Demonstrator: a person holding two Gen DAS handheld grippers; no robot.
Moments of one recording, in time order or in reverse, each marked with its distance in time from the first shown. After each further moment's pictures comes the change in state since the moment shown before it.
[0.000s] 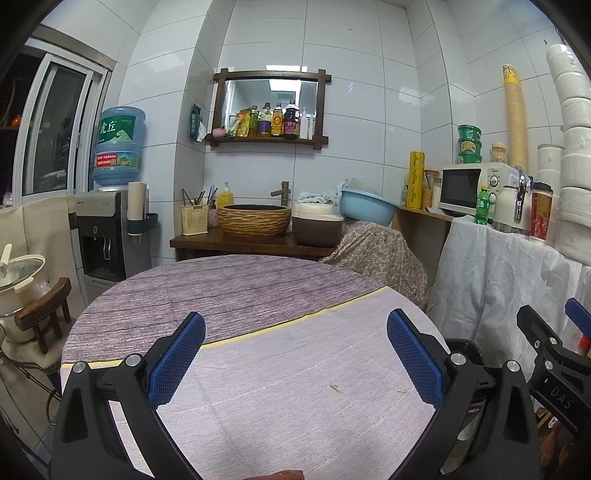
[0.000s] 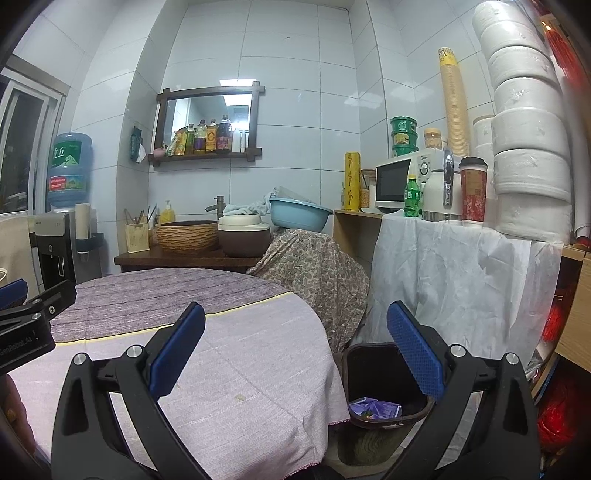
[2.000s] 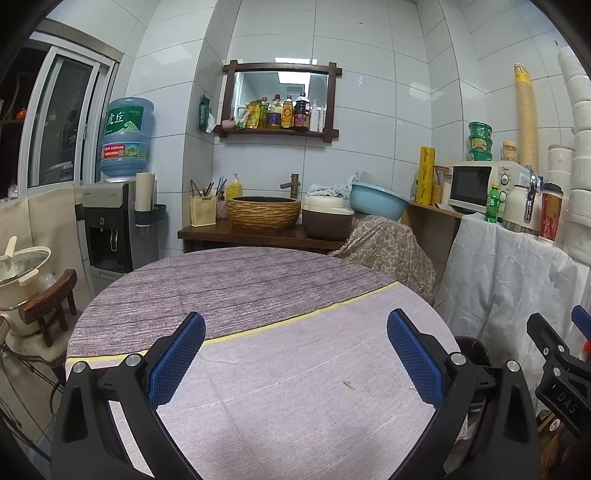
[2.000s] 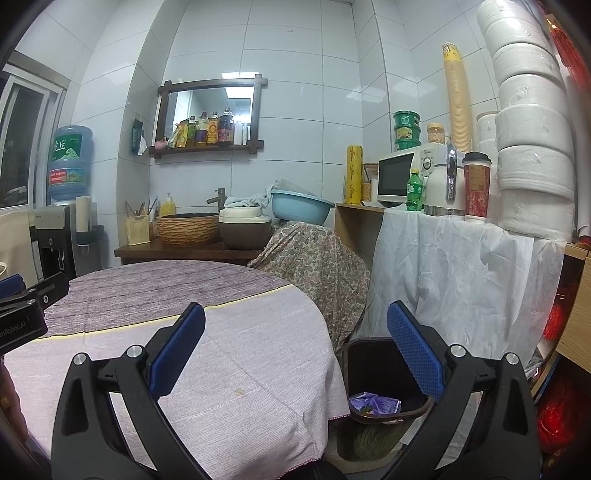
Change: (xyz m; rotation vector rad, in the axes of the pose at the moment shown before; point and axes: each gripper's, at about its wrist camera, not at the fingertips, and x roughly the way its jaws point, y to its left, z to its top) left arm 0.009 0.035 0.001 -0.018 0.034 0.012; right arm 0.005 -0.006 -0.006 -0.010 0.026 0.007
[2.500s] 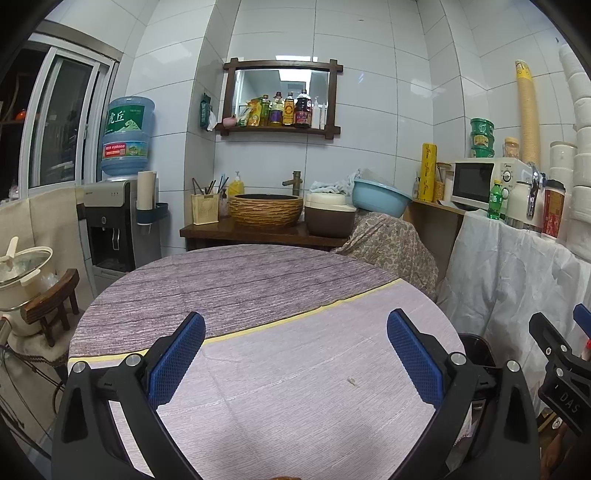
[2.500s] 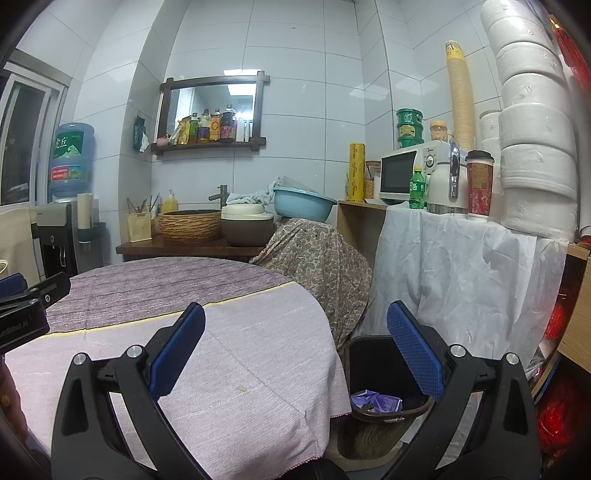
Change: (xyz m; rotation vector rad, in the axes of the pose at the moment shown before) left arm 0.002 0.000 0.001 0.006 0.010 0.006; right arm 0.002 0.002 -0.001 -0.008 0.013 0.011
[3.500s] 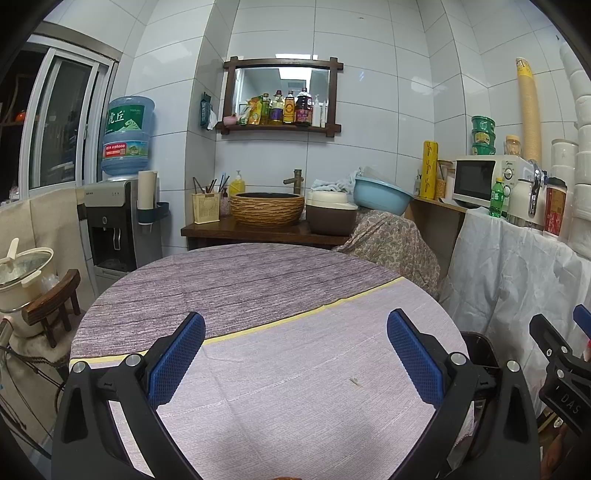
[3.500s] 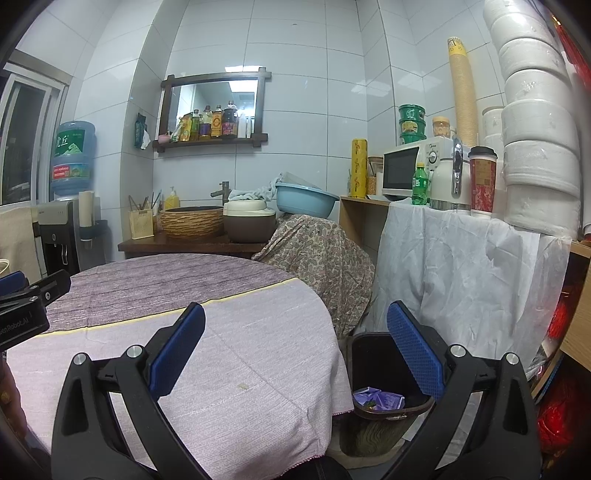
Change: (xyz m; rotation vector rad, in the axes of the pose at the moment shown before) left arm 0.002 0.006 0.000 0.003 0.008 0.001; right arm 0.003 0.002 0.001 0.001 0.016 0.010
